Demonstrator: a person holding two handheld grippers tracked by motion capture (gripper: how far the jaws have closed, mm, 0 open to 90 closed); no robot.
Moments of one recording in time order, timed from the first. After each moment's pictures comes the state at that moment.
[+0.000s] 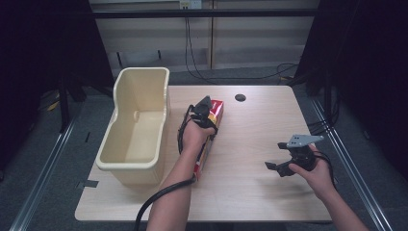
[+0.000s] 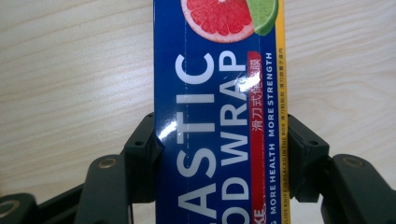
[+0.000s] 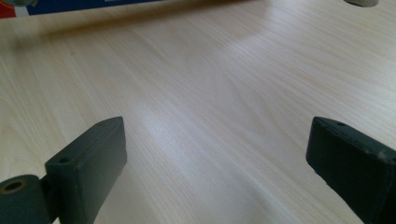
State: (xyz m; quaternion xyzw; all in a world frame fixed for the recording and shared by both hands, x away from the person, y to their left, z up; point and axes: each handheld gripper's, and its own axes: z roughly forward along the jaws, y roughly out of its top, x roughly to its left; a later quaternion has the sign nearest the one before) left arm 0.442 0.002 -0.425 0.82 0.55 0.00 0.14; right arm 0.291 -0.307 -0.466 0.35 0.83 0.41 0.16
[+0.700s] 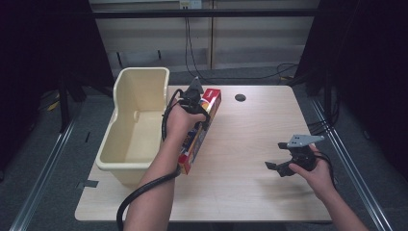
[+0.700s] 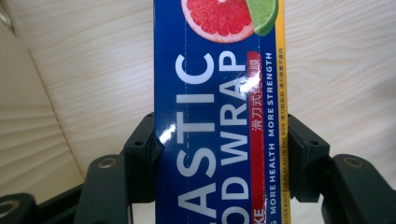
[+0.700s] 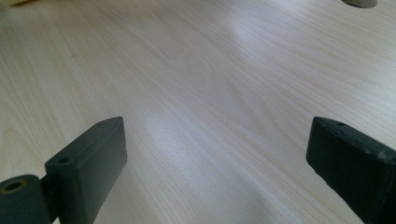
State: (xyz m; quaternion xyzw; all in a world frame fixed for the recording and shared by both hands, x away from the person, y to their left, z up) left arm 0.435 0.035 -0.350 0.83 0.54 -0.03 0.16; right arm 0.291 -0.307 -0.465 0.35 0.83 0.41 0.16
